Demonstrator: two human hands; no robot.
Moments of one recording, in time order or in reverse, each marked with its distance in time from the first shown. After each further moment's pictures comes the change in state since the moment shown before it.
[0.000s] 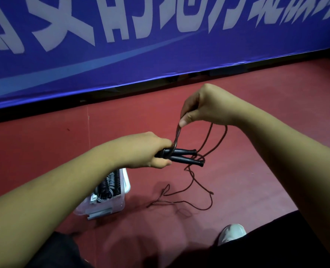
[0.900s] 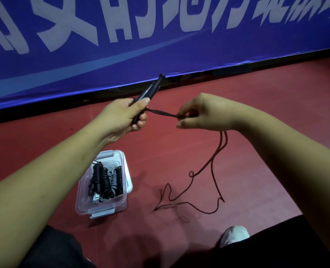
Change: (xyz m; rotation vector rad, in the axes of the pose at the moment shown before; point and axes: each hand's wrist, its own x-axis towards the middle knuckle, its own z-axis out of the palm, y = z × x) left_hand 0.012 -0.047 -0.022 -1.415 0.539 -0.276; right_hand -0.001 -0.004 0.007 -0.114 -0.108 0.034
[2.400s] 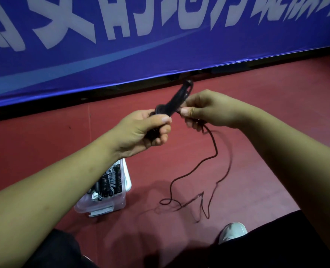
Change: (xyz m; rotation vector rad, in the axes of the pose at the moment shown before) left_hand -0.034 -0.009 0.036 -0.158 -0.358 -0.044; right_hand -0.003 0.014 0.006 0.466 -0.034 0.033
